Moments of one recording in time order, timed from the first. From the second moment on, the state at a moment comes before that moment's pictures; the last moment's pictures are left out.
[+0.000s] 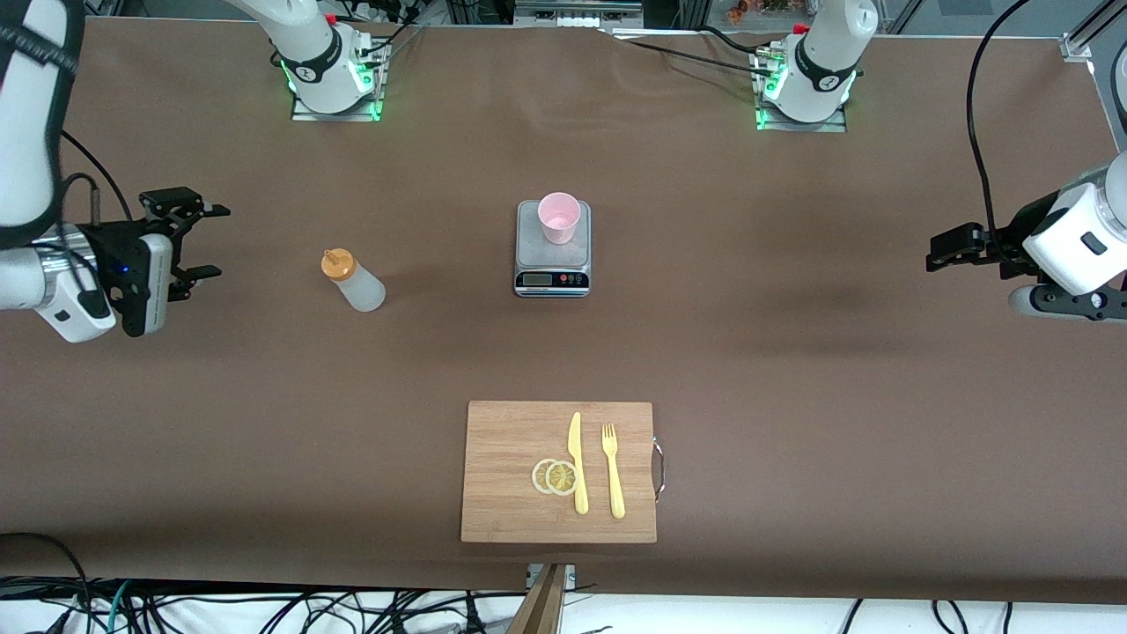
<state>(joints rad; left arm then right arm) -0.04 0.23 0.02 -1.39 -0.04 1.48 0.04 0.33 0.42 -0.49 -1.35 0.42 1.20 -1.16</state>
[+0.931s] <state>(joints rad) -0.04 0.23 0.02 -1.39 -0.04 1.48 0.04 0.14 -0.03 -0.10 -1.82 -0.03 1.66 -0.13</state>
